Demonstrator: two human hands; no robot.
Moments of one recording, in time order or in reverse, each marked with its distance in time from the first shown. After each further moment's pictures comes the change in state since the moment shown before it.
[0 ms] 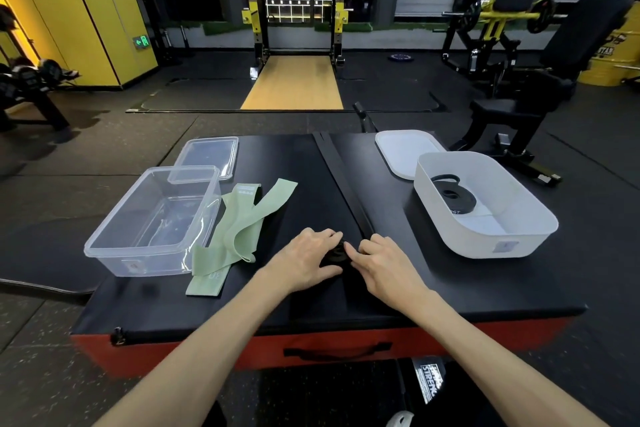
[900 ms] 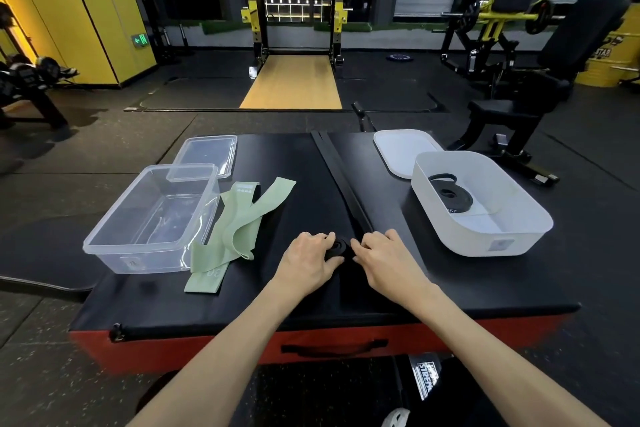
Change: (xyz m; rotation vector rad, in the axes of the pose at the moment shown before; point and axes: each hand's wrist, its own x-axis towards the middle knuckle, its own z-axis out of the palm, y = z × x) left_hand 0.000 0.020 0.016 0.056 0.161 -0.247; right_hand 0.001 -0.001 -0.013 -0.139 -0.060 0.049
